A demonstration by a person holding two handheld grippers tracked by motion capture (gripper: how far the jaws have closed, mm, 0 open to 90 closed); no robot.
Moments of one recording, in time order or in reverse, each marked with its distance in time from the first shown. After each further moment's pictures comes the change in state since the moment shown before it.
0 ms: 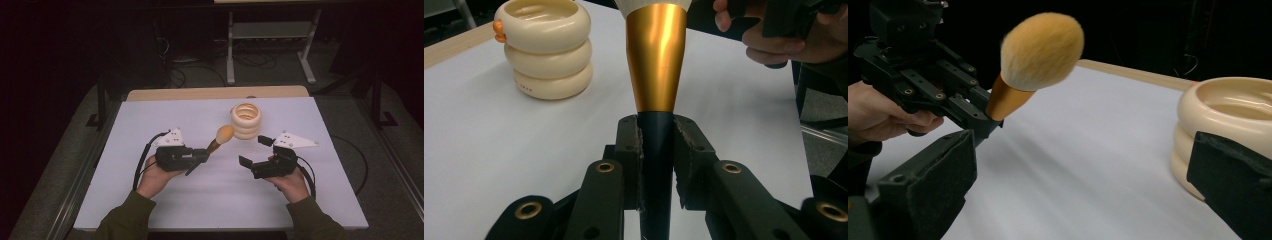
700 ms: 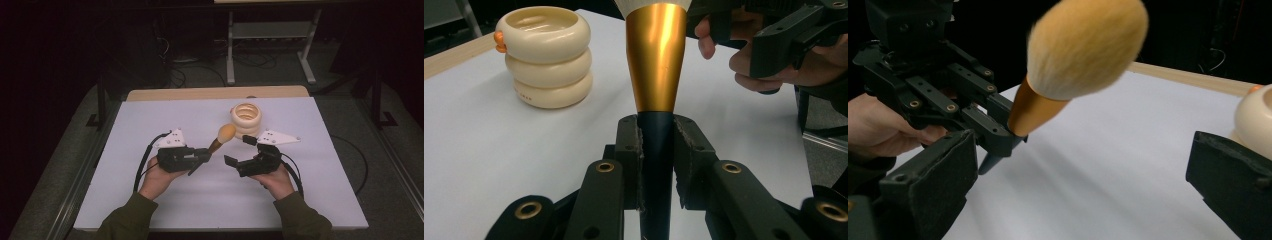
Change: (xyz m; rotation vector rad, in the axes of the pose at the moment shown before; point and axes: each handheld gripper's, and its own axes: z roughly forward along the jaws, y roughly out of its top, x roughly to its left) left arm -0.006 0.001 0.003 -0.026 0.012 -0.001; right arm 0.013 0.004 0.032 0.019 0.065 0.020
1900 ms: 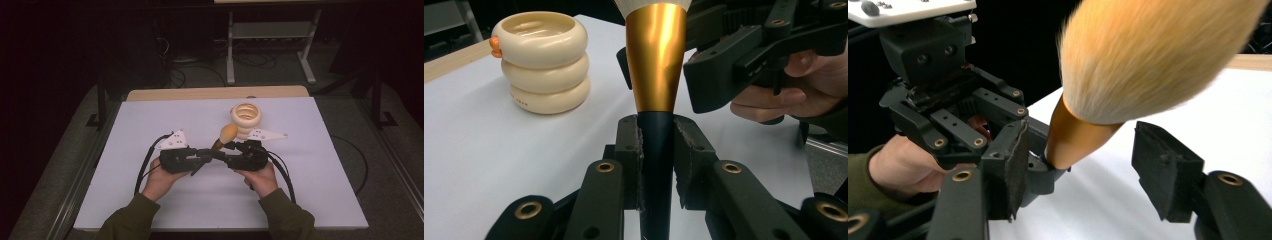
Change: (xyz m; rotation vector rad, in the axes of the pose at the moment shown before) left arm -0.003 -0.001 0.005 -0.019 0.001 0.000; right arm 0.006 -0.001 0.029 -0.016 0.121 0.150
